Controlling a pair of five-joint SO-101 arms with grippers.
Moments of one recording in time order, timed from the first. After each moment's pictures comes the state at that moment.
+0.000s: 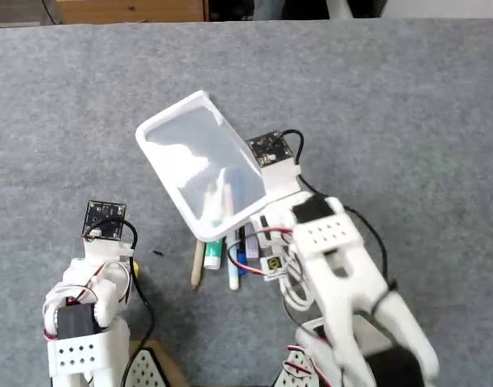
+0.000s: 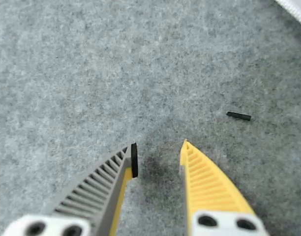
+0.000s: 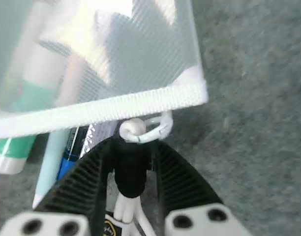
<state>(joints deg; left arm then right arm) -14.6 -103.6 96.4 72.7 -15.8 -16.5 -30.5 56.2 52.8 6.1</state>
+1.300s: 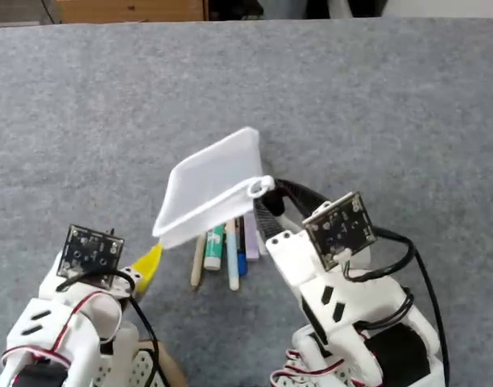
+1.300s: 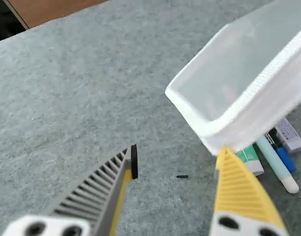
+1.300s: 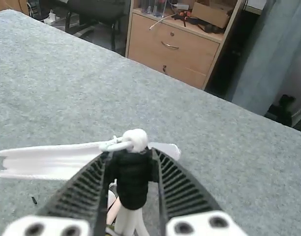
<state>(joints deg) 1.0 -104.0 57.2 88.7 -14.9 -24.5 -85.1 48.3 66.2 9.6</state>
